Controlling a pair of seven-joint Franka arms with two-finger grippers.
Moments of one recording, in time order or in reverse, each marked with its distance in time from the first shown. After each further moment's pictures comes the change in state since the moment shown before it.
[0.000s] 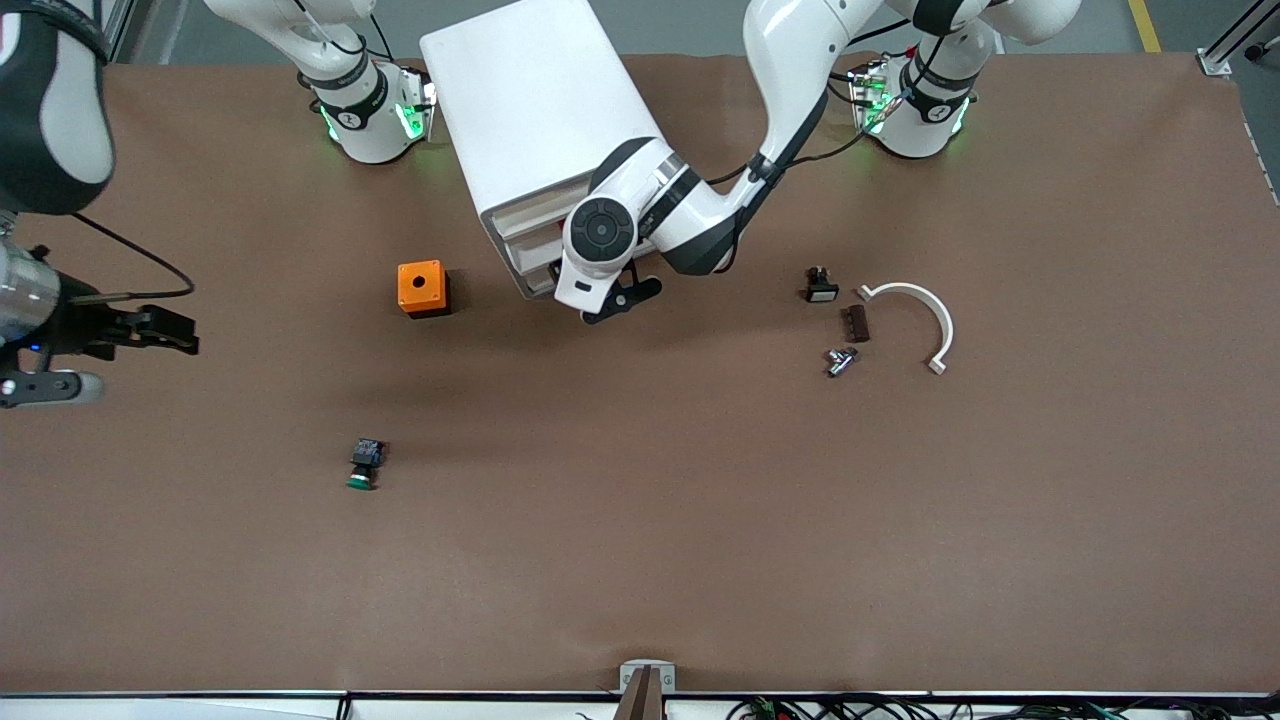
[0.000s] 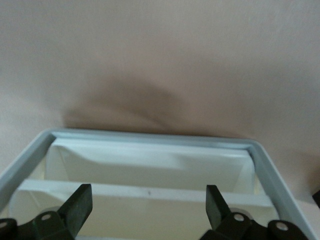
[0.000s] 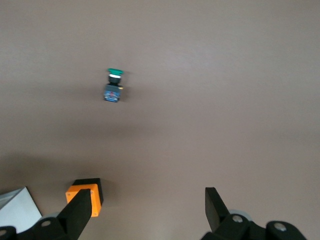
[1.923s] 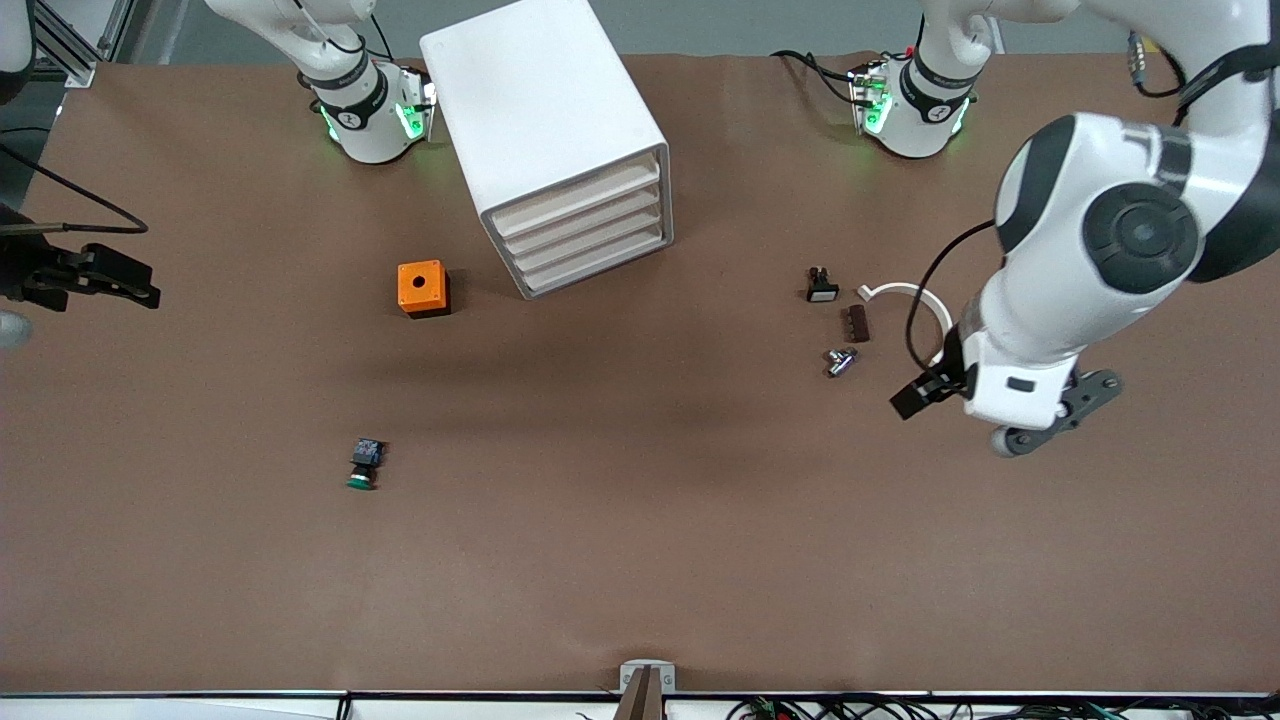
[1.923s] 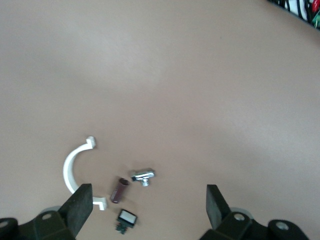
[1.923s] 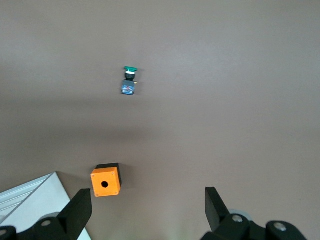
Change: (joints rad) left arm 0.636 -0.405 0.019 0.030 0.466 -0.270 0.411; right arm 0.006 -0.047 0.042 0.155 0.032 -0.181 0.067
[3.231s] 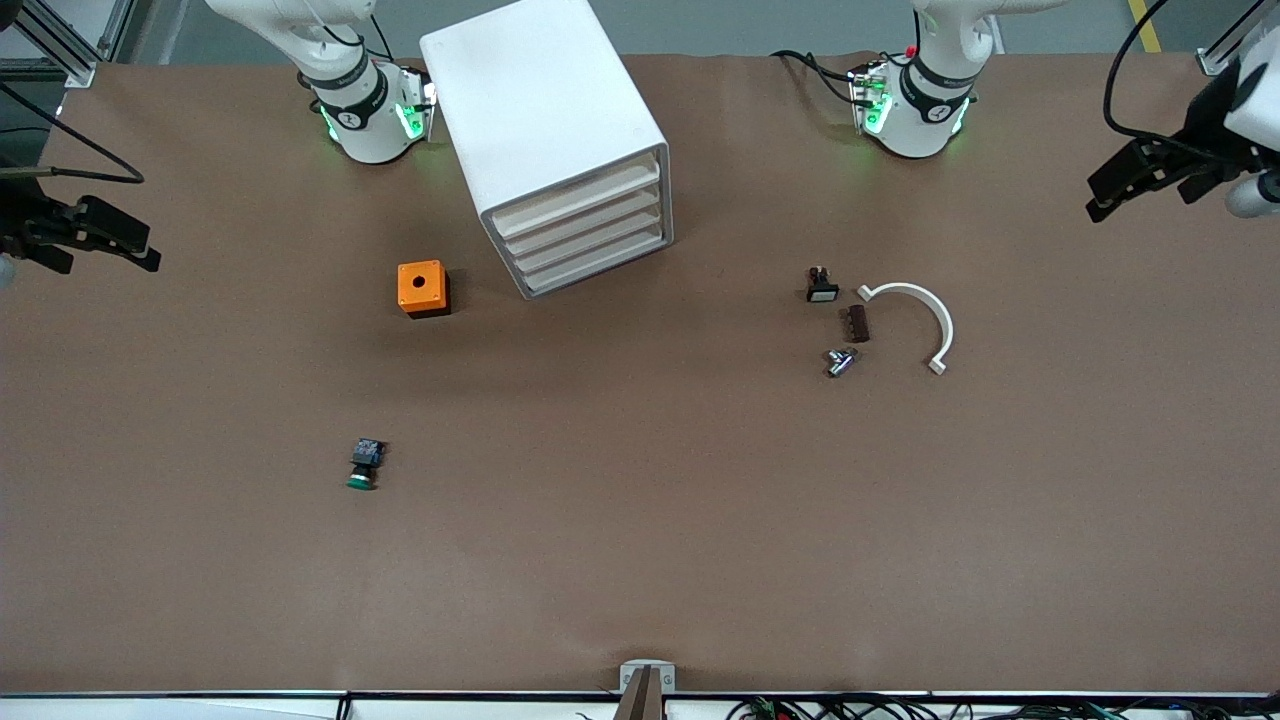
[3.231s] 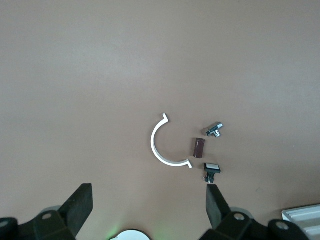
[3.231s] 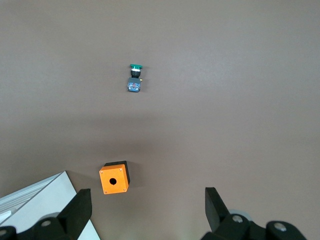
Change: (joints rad) left arm 0.299 -0.495 -0.102 -0.301 -0.040 -0.173 0.538; right arm -0.018 -0.164 -0.017 -0.208 0.044 0.095 0.006
